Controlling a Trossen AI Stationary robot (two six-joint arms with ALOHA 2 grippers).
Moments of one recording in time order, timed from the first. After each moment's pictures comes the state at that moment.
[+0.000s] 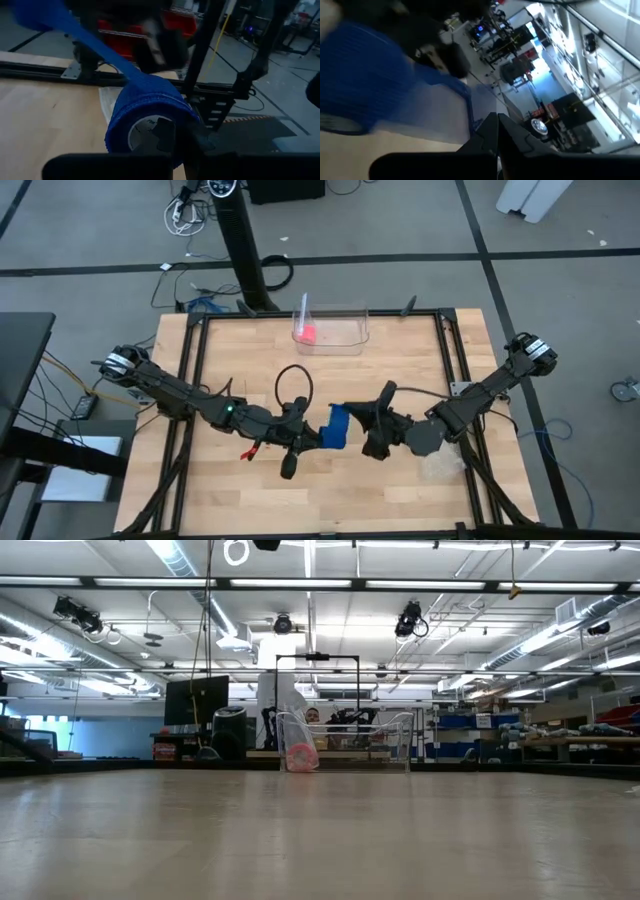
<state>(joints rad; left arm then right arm) -0.39 1.48 1.00 0.32 -0.21 -0.26 0.59 1.43 1.13 0.08 1.06 -0.74</state>
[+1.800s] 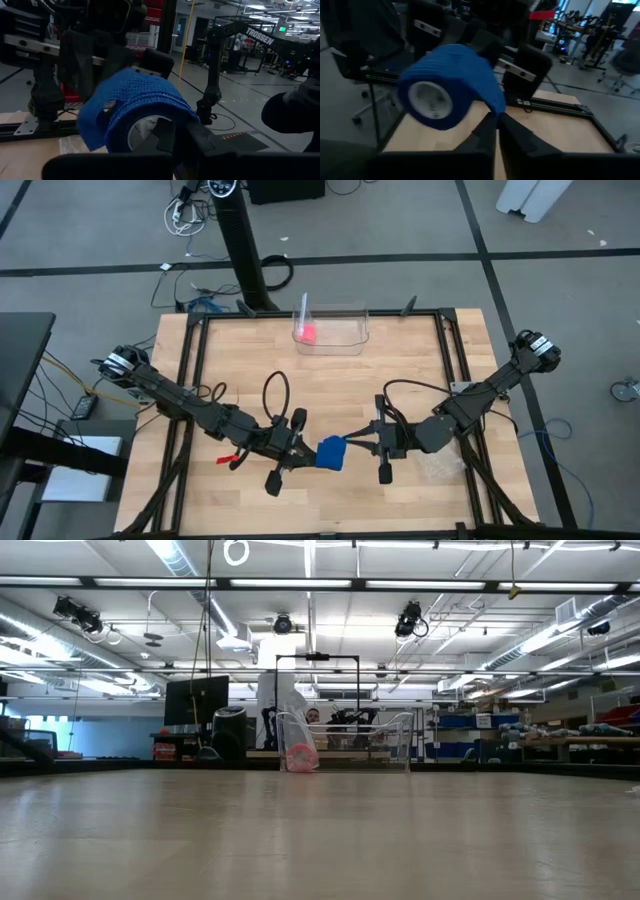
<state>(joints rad) -0.47 1.48 1.00 0.54 -0.15 -0.13 0.60 1.37 1.09 0.09 0.61 -0.06</state>
